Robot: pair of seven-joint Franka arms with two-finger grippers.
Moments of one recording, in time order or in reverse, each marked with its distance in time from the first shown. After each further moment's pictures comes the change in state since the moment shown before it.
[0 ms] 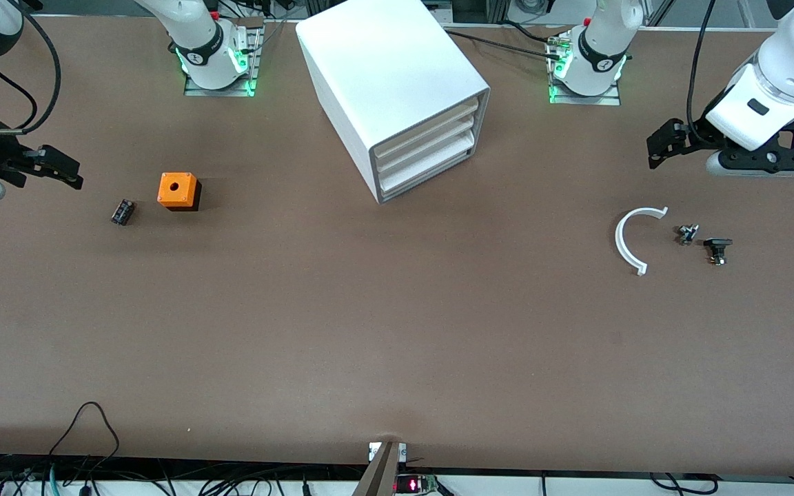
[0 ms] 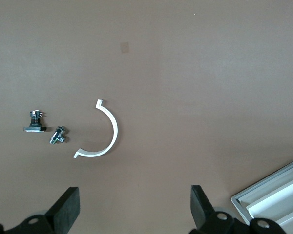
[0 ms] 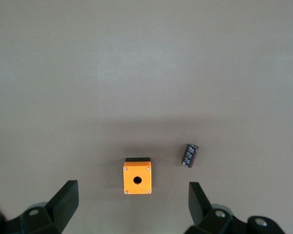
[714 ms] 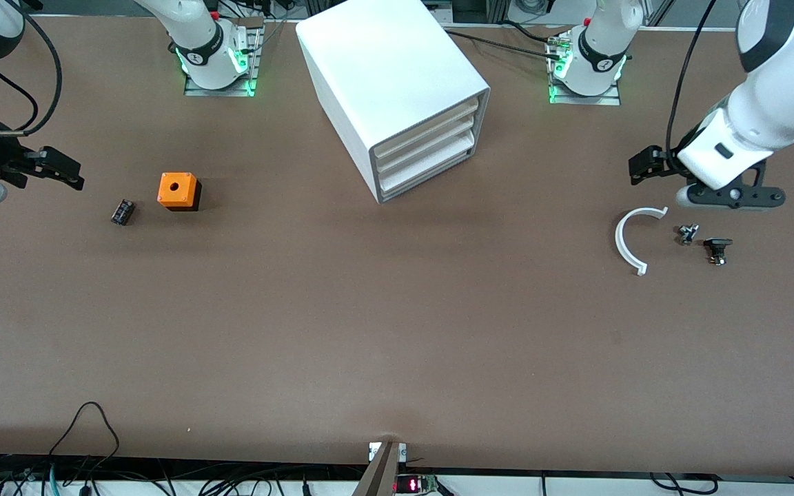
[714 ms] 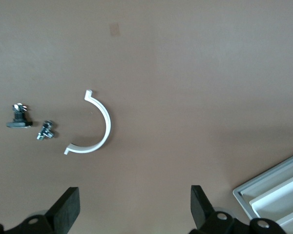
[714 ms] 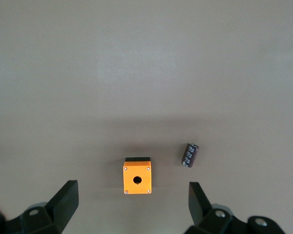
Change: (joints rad) left arm -0.009 0.117 -0.014 0.006 0.000 -0.013 0.007; right arm 0.000 0.005 0.000 0.000 0.000 0.000 0.000
